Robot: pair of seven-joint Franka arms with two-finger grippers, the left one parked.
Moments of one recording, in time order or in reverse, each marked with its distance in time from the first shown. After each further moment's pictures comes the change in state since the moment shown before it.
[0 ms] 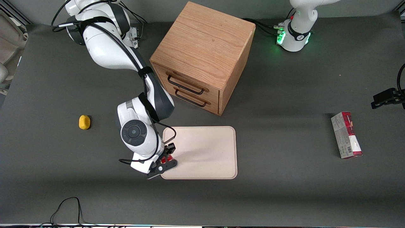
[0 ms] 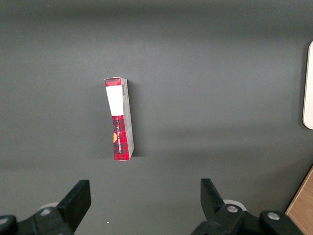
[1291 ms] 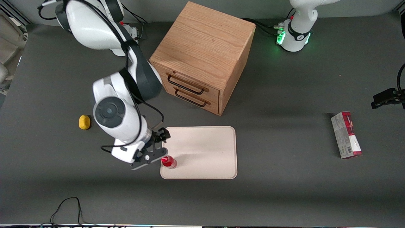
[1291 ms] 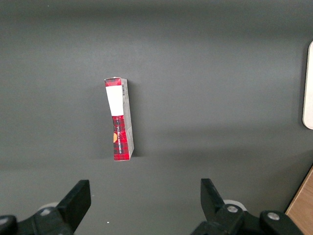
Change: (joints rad) arm -0.006 -0.192 -0.002 0.052 0.001 -0.265 0.002
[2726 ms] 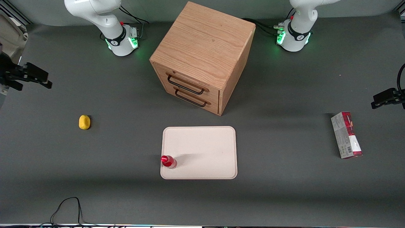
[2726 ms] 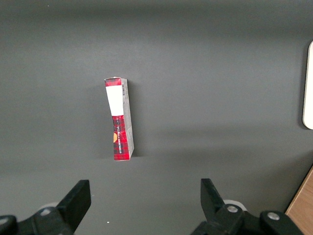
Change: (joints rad) arm -0.339 -0.749 -0.040 -0.594 -0.072 -0.148 -0.038
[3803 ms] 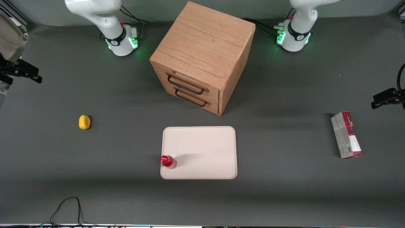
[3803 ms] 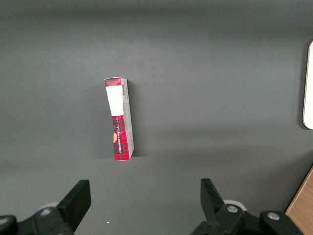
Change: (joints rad) arm -0.135 -0.062 0.100 -0.119 -0.069 0.008 -0.053
